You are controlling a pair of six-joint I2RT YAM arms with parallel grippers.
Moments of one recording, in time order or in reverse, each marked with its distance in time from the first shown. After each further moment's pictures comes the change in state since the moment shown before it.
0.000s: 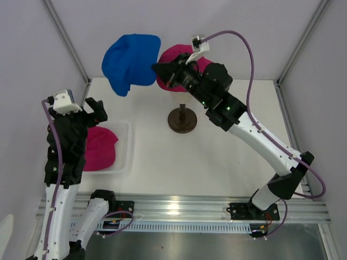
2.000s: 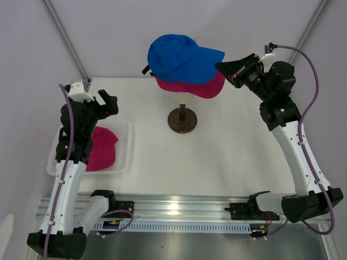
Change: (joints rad) left arm 0.053 0.196 -0.055 0.124 0.227 -0.084; right arm -0.612 -0.290 -0.267 -0.156 -0.393 0.615
